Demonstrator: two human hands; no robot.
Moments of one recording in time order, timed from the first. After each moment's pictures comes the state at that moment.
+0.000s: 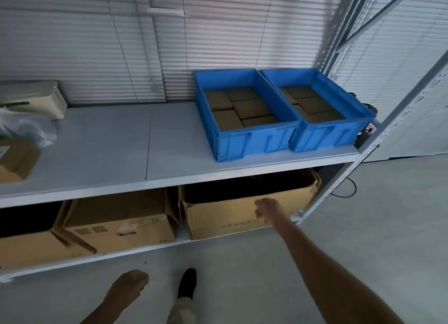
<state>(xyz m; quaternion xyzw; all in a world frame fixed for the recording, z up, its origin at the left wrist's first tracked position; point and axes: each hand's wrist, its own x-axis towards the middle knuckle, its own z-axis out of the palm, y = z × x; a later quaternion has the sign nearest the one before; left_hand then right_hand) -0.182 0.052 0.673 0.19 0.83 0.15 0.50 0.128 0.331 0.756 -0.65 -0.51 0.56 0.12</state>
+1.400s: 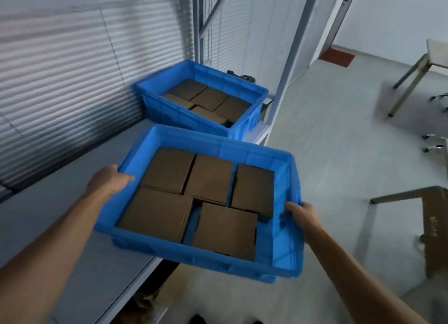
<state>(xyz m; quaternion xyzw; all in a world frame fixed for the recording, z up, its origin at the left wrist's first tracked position) -0.201 0.604 0.826 0.62 0.73 0.08 0.27 0.202 0.351 0.799 -0.82 -0.14 0.38 0.40</state>
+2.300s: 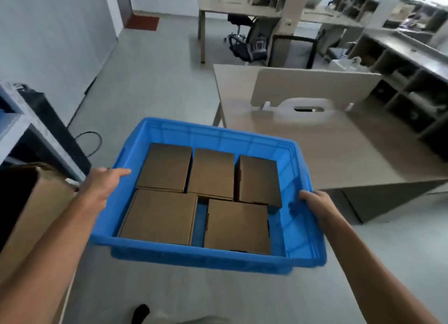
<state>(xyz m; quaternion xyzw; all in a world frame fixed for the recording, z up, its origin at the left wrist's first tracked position) 0.261 0.173 0.839 0.70 0.48 0.09 0.52 0.407 -0.269 0.847 -0.83 0.17 0.18 0.50</state>
